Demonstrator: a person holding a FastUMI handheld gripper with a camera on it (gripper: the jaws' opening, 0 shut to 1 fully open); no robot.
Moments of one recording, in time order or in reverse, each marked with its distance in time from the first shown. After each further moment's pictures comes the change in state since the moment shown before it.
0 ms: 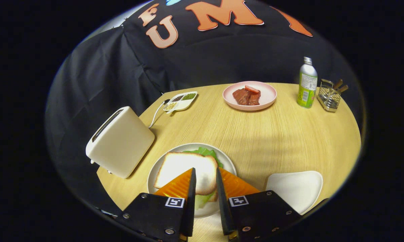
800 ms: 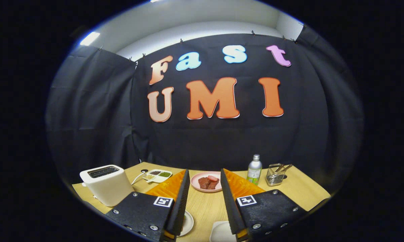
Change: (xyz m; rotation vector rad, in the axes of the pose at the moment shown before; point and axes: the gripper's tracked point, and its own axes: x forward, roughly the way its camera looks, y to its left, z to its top) arm -0.176 -0.029 0.136 -0.159 -0.767 -0.258
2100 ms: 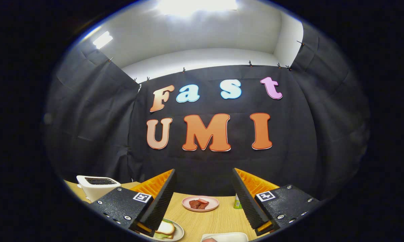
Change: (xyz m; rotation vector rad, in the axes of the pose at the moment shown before) arm -0.039 -0.005 0.047 -0.046 -0.269 -0.046
